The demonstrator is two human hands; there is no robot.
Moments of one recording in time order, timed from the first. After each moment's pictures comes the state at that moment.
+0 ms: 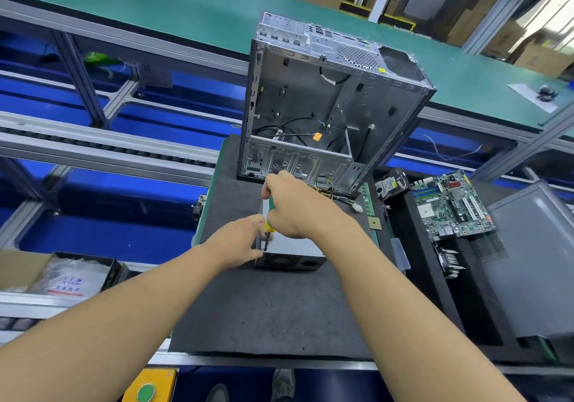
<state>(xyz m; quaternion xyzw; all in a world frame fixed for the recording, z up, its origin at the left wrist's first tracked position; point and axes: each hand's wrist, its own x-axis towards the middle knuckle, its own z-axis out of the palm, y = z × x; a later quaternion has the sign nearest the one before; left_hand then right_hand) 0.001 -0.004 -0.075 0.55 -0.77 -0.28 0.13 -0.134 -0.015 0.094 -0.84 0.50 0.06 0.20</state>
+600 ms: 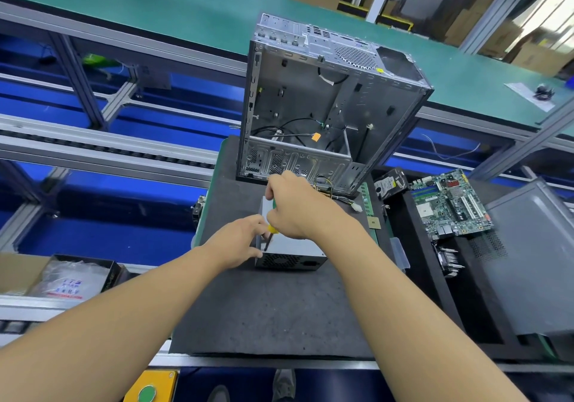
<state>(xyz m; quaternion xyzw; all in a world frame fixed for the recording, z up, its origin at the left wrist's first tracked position) 0.002 -0.006 -0.078 0.56 -0.76 -0.30 0.15 -0.139 -0.014 0.091 -0.84 0.50 0.05 0.18</state>
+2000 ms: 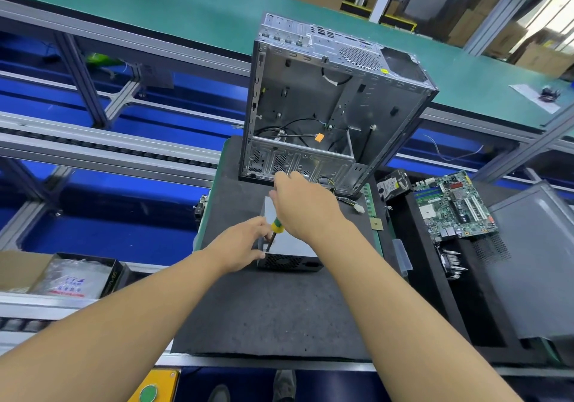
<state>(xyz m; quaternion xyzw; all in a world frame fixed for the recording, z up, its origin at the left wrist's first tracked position) 0.003 -0.004 -0.088 0.54 -0.78 -0.28 0.14 -0.134 -0.008 0.087 -0.84 0.54 0.05 0.02</state>
